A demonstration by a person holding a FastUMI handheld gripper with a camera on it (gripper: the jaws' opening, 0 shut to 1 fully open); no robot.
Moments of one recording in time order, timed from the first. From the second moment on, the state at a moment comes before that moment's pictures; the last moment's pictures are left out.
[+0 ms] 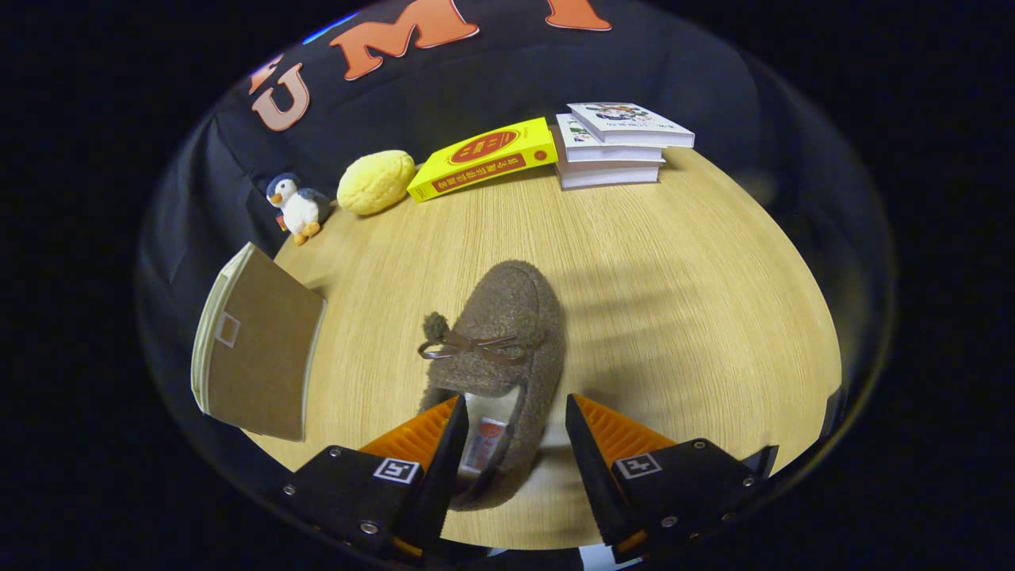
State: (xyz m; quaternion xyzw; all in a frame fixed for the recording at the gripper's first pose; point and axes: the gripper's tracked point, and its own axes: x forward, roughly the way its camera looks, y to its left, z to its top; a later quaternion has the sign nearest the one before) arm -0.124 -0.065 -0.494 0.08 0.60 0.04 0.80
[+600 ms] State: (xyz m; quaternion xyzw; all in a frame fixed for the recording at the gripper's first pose) arm -0.104 -0.065 -0.517 0.08 0.59 -0.02 0.80
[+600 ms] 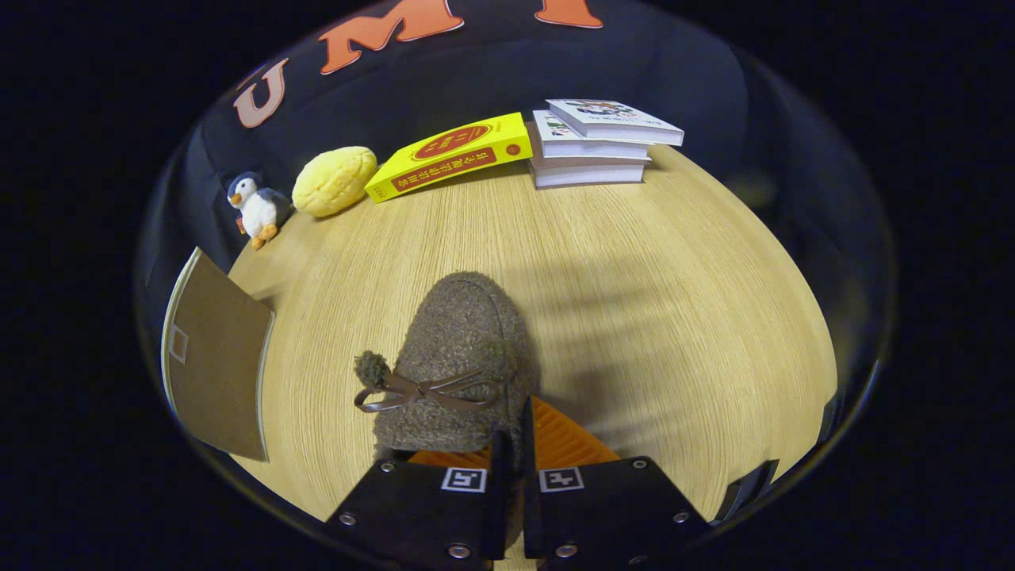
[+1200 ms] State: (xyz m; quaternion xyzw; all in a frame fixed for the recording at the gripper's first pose) arm -0.075 0.042 -0.393 0.10 0.55 0.04 0.83
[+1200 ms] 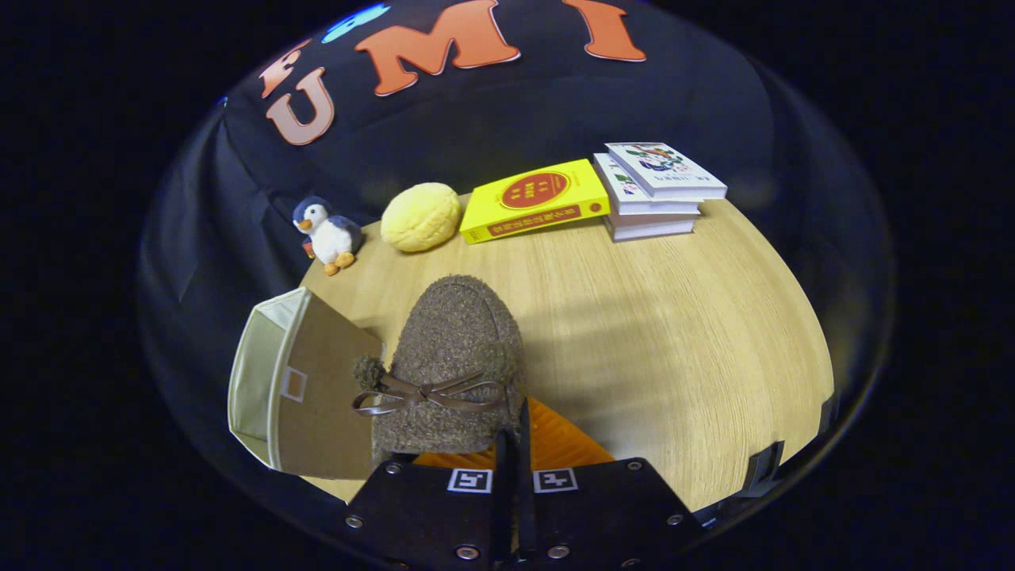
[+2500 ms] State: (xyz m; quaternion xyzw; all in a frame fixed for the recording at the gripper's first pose) arm -0.069 0.292 -0.358 0.07 0.56 0.12 0.81
